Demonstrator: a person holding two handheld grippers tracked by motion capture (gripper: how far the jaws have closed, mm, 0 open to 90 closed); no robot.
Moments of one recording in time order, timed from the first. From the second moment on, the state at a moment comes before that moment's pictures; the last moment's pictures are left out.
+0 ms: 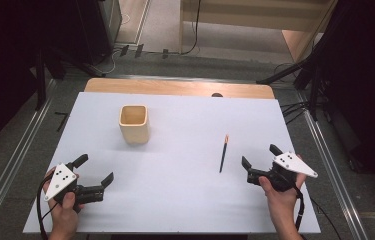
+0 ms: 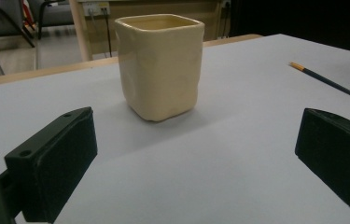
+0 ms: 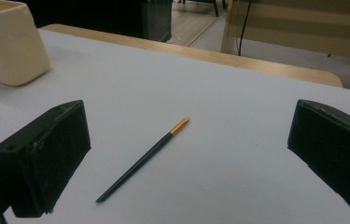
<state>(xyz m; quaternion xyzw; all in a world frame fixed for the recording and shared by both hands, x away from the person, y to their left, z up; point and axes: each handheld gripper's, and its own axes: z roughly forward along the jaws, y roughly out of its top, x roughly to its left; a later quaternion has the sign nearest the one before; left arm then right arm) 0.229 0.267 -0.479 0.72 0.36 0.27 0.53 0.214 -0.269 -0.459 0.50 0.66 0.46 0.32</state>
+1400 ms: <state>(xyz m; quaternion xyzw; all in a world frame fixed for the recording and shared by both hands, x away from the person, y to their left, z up) 0.228 0.262 -0.480 0.73 0.34 0.27 0.53 0.295 -0.225 -0.440 0.52 0.69 0.40 0.30</state>
